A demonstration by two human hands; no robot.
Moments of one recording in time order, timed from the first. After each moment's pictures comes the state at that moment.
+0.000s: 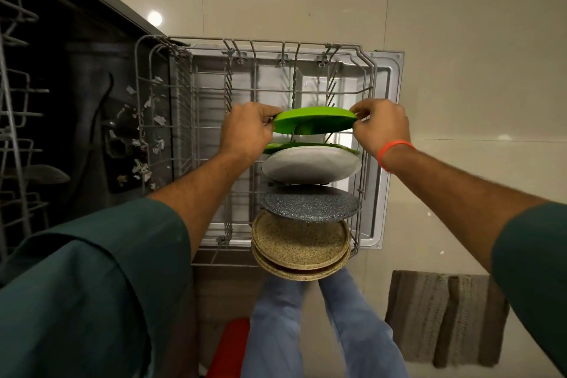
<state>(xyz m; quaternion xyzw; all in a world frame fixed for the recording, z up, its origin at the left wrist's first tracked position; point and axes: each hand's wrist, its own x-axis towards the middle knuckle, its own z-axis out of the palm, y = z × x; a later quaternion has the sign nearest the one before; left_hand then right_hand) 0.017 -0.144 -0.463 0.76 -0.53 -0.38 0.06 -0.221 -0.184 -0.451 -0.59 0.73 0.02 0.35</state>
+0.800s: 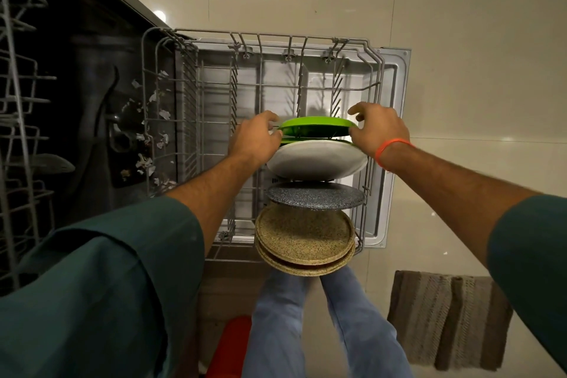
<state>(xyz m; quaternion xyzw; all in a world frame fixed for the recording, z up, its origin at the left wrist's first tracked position) 0.017 -0.119 -0.483 0.77 -0.45 -0.45 0.01 -0.217 -0.172 -0.466 -0.63 0.68 0.12 0.36</state>
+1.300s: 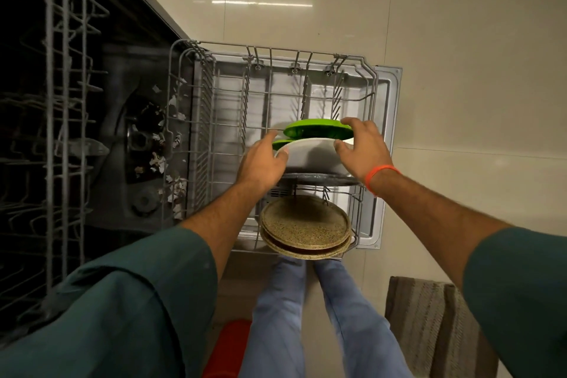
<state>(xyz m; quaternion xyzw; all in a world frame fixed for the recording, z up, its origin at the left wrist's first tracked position) 0.004 -0.063 -0.419 0.78 -0.42 -0.46 0.06 -0.198 -0.116 -0.410 -0.63 0.67 0.02 0.39</state>
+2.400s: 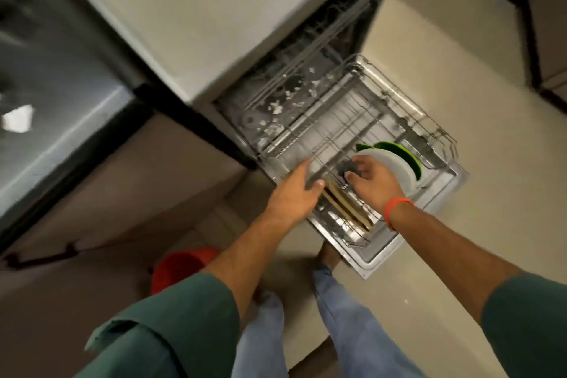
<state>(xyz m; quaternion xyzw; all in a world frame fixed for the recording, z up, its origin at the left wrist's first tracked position) -0.032 0.201 -0.201 0.84 -0.15 -0.44 0.29 -0.128 0.045 -0.216 -0.74 0.45 0.12 0.49</state>
